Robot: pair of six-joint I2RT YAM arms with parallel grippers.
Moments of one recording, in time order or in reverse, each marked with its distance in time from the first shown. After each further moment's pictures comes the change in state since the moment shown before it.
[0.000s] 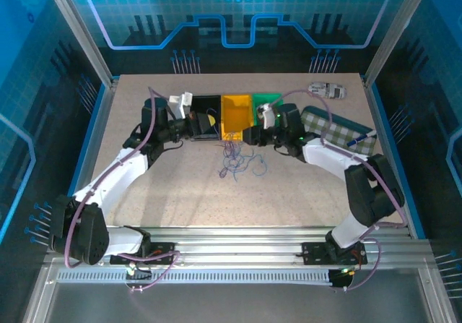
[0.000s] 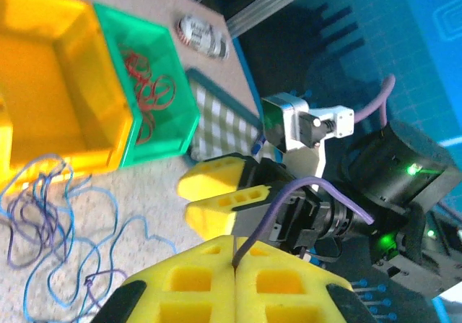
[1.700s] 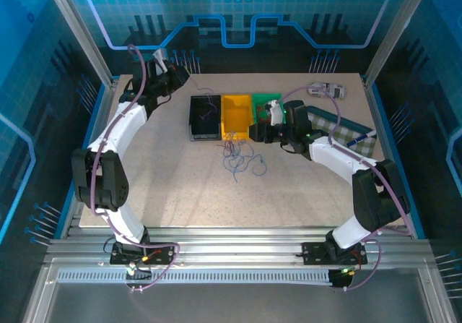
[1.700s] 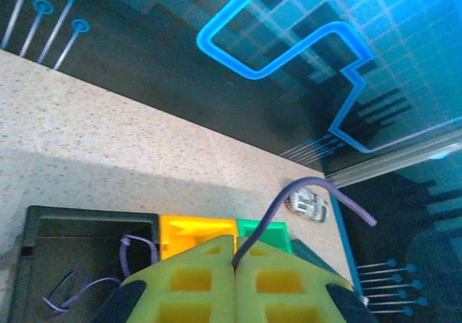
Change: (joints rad) left arm 0.186 0.431 0.529 -0.117 -0.279 0.045; right arm -0.026 -0.040 0.022 -0.129 0.053 -0.035
